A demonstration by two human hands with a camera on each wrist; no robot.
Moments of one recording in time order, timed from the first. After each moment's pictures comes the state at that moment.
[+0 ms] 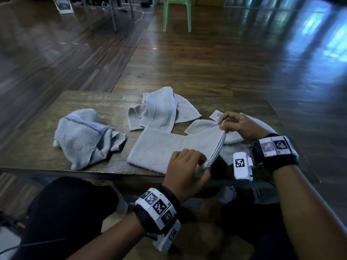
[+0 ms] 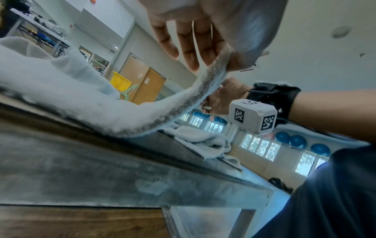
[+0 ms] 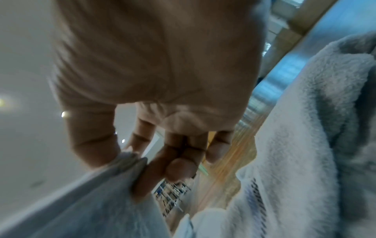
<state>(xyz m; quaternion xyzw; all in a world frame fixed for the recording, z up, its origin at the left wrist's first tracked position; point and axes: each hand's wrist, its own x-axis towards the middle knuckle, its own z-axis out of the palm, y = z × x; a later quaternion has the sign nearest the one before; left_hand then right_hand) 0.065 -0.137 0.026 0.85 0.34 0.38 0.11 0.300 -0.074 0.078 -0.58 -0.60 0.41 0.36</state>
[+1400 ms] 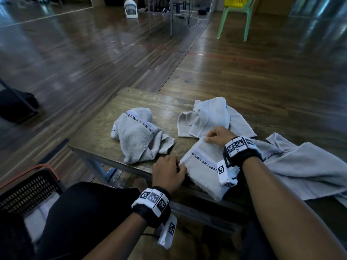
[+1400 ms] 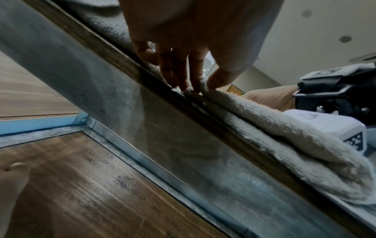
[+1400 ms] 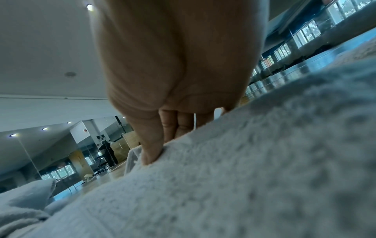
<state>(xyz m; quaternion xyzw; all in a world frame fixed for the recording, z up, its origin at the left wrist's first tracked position) -0.065 -0.067 -0.026 0.68 0.70 0.19 0.15 0.133 0.057 0.020 -0.64 -0.69 0.33 0.10</state>
